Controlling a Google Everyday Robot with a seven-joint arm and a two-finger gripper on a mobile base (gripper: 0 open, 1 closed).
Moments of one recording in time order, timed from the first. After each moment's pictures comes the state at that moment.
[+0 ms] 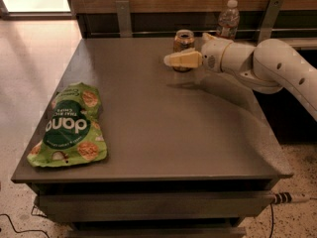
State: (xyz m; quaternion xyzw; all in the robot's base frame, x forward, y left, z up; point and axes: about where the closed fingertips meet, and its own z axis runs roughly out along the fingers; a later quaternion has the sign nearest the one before) arm 0.737 -0.093 0.898 -0.30 0.69 0.26 0.61
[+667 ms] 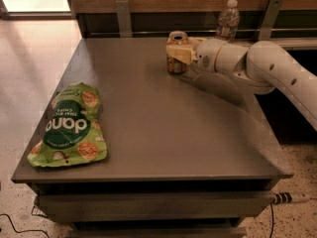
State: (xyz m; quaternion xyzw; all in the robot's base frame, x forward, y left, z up) arm 0.744 -0.082 0.895 -0.29 0.68 0.27 0.61
